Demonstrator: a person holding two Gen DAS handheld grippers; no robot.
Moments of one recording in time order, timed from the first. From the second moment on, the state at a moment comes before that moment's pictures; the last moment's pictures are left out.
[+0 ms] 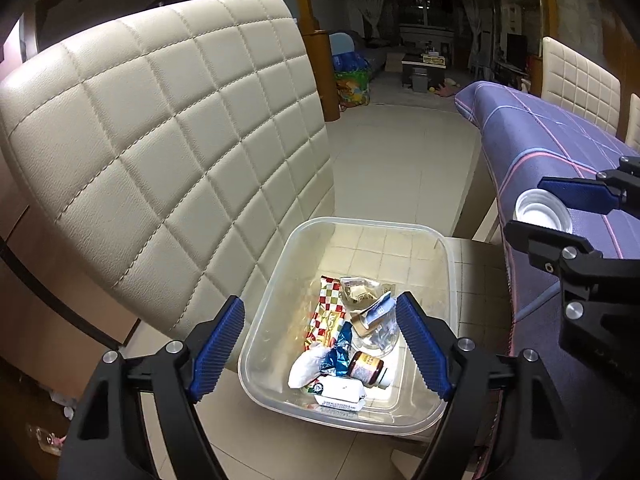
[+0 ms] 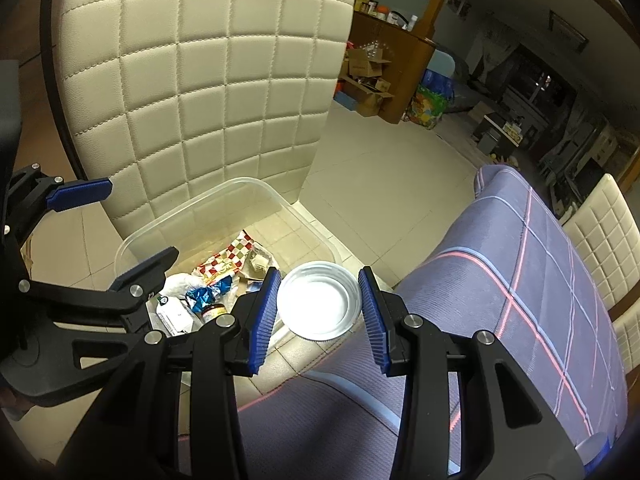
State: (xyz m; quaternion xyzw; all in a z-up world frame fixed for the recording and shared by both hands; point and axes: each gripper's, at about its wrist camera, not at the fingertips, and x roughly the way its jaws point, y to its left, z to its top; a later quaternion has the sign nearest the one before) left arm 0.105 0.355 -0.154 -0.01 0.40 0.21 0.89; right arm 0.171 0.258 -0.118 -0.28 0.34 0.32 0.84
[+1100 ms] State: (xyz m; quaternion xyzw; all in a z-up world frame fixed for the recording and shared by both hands) left arm 0.074 0.392 -0.154 -0.04 0.39 0.26 0.88; right arm 0.160 0.309 -0.098 -0.30 0.30 0.33 0.84
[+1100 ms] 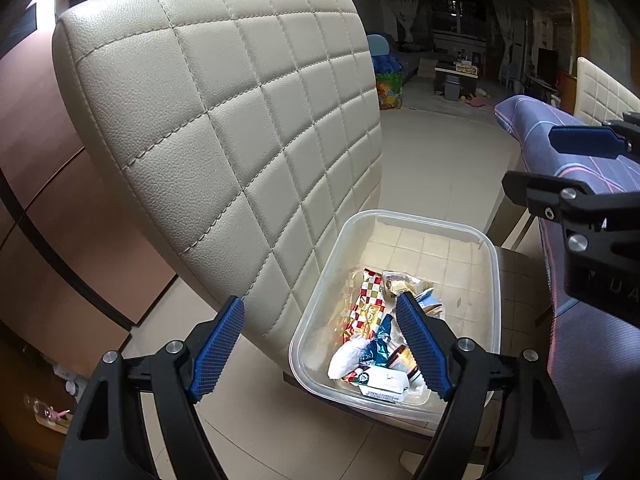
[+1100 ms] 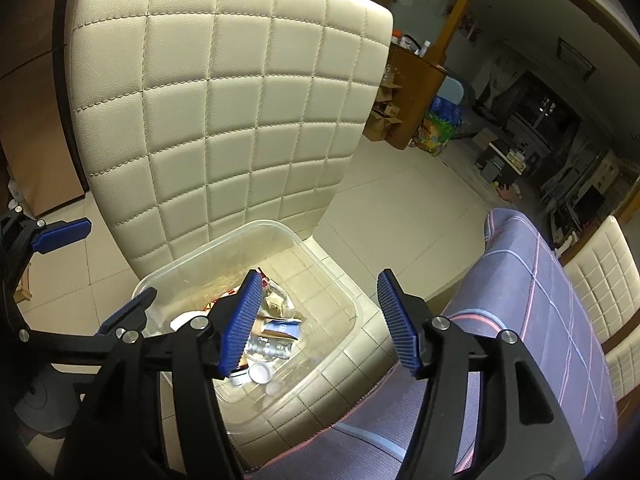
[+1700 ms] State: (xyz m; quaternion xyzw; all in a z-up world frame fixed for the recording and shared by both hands) left arm 0.117 0.303 -0.115 0.01 0.37 0.18 0.91; right arm 0.180 0.203 -0.072 -0.25 0.30 0.28 0.88
